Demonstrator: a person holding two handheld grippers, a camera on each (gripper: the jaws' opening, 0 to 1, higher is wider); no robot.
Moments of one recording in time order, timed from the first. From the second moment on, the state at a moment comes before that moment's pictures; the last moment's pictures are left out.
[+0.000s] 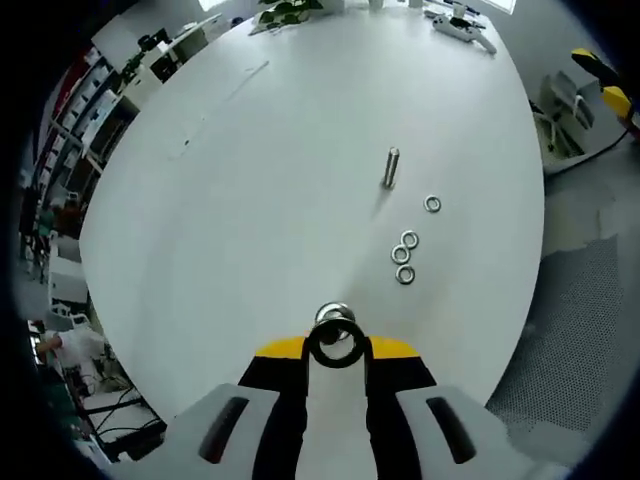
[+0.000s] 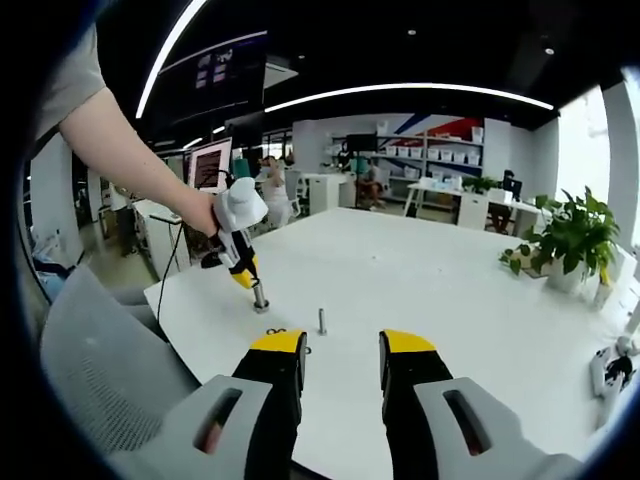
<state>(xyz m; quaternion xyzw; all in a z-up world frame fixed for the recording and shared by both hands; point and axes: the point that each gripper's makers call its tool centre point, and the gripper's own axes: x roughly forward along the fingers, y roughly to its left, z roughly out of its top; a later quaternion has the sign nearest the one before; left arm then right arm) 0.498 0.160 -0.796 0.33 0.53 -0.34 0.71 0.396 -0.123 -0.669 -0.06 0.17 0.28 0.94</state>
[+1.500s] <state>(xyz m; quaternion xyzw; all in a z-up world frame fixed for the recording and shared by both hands) 0.510 0.152 -0.795 0.30 0.52 -0.32 0.74 0.397 -0.124 -0.668 -0.07 0.17 0.28 0.94</state>
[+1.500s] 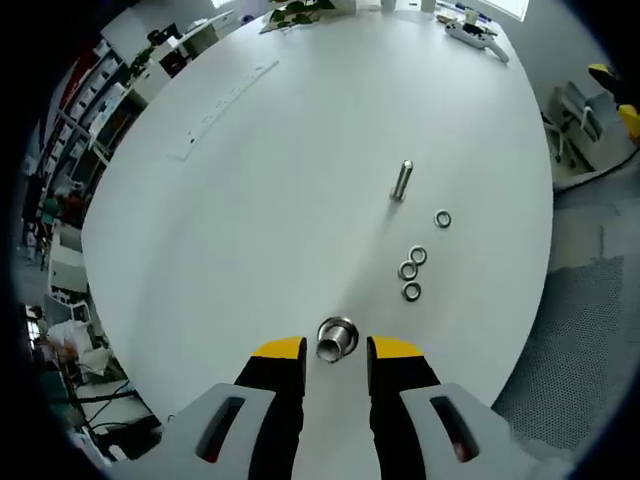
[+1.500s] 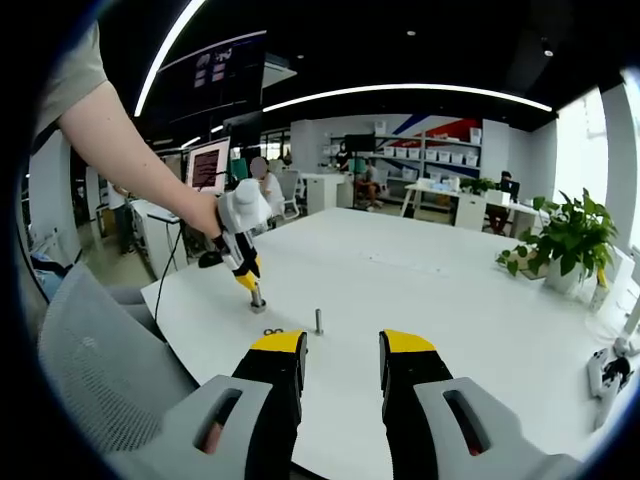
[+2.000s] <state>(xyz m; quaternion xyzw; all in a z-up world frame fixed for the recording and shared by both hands) 0.505 0.149 -0.751 0.22 0.43 -0.29 0.83 0.395 -0.119 -0.672 -0.07 0.17 0.29 0.94</state>
